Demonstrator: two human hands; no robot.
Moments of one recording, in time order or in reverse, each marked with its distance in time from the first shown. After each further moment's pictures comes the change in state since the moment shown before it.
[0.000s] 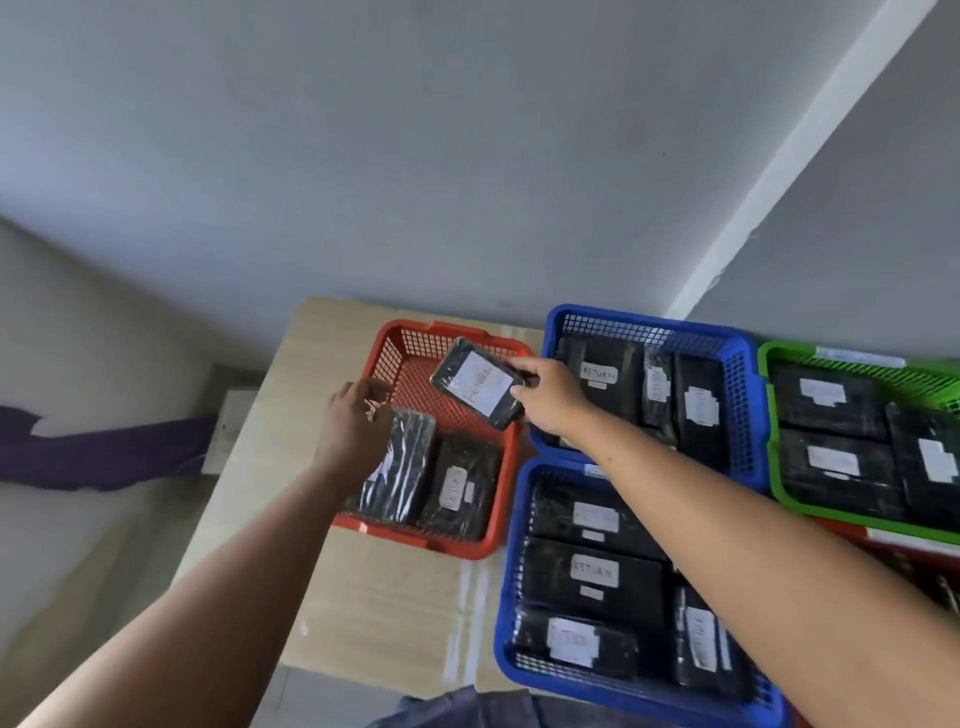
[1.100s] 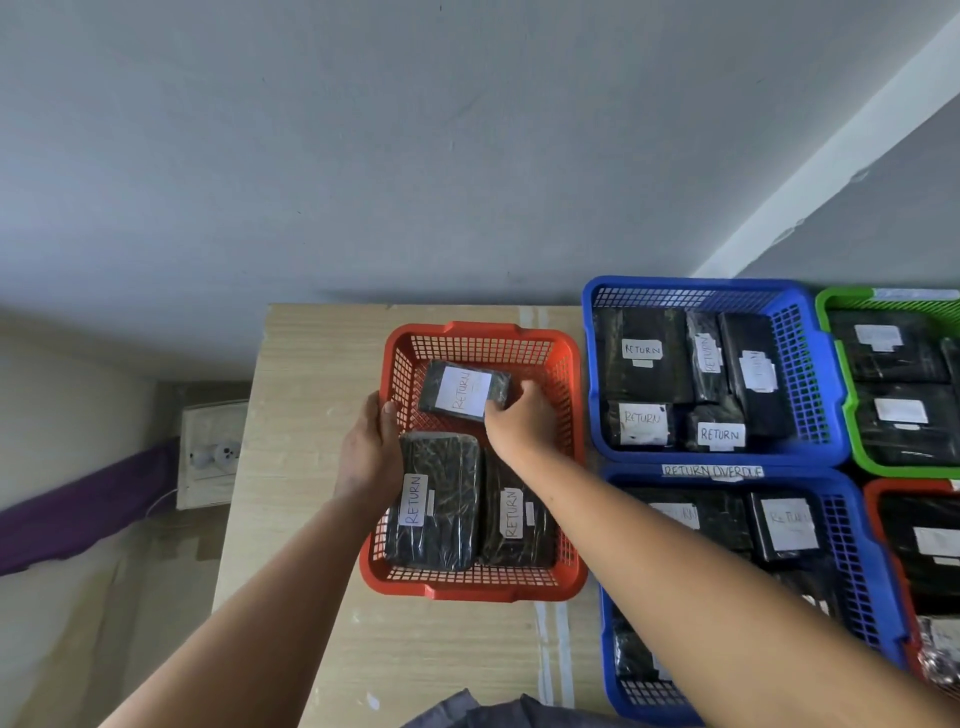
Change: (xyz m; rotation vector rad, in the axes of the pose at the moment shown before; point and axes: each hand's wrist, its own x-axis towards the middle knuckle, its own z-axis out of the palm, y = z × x) left_hand 0.068 -0.068 0.024 -0.181 -0.225 -0.104; right_hand 0.047 -0.015 0.142 -0.070 0.372 0.429
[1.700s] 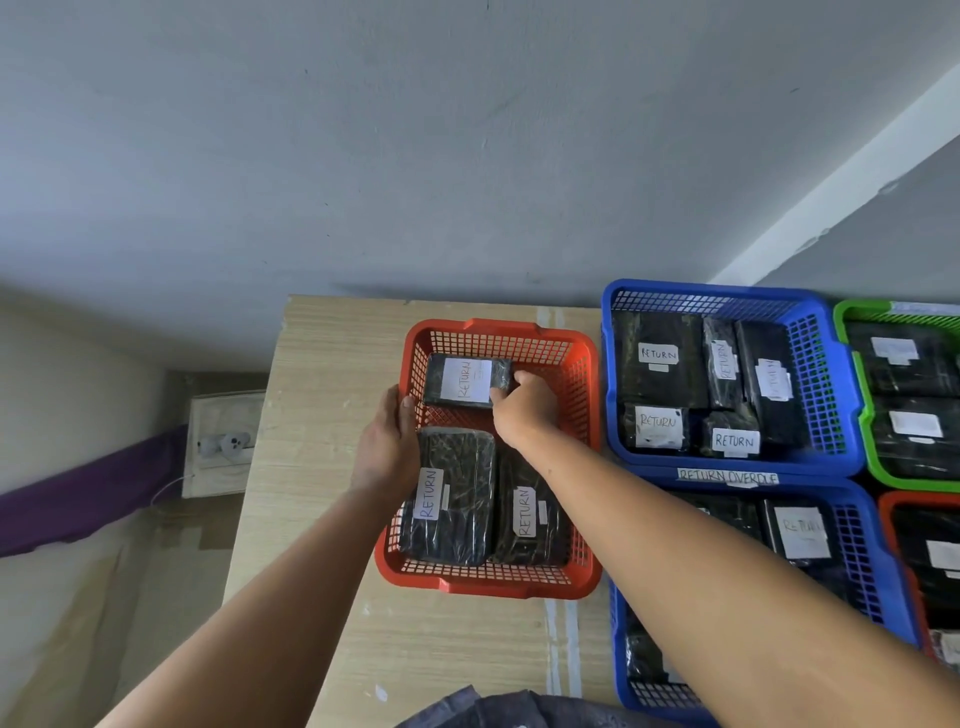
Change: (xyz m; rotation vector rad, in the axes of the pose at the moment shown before) left_hand -0.002 0.001 -0.003 -0.007 -0.017 0.009; right_hand 0.021 -0.013 0.023 -0.048 -0.070 -0.024
